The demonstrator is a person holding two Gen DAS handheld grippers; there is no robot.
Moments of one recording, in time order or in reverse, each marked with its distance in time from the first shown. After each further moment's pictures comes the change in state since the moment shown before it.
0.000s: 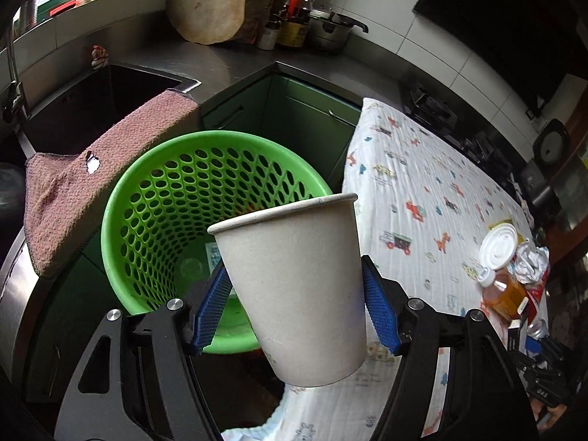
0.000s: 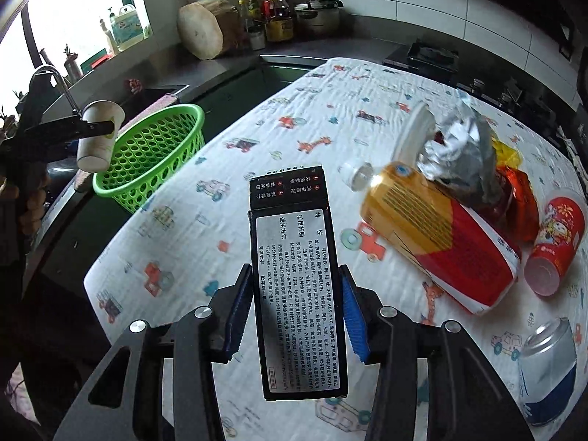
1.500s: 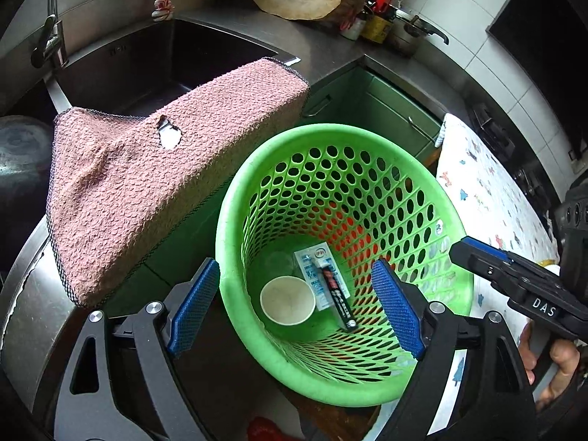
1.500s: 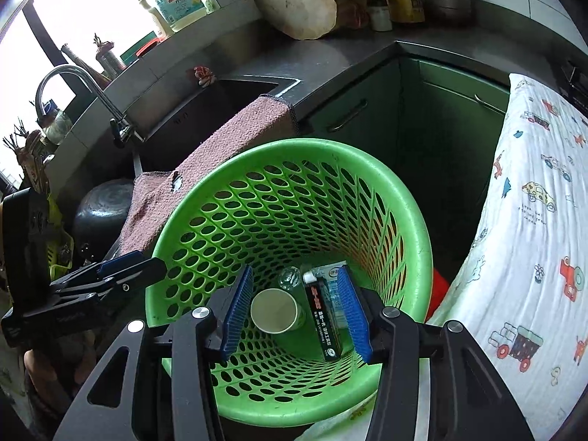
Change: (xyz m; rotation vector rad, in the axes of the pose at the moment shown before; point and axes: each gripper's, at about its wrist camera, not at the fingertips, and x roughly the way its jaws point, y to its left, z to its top) left arm 0.036 0.134 0.014 -0.152 0.052 0.071; right arm 0.205 0.194 0.188 -0.048 0.093 0.306
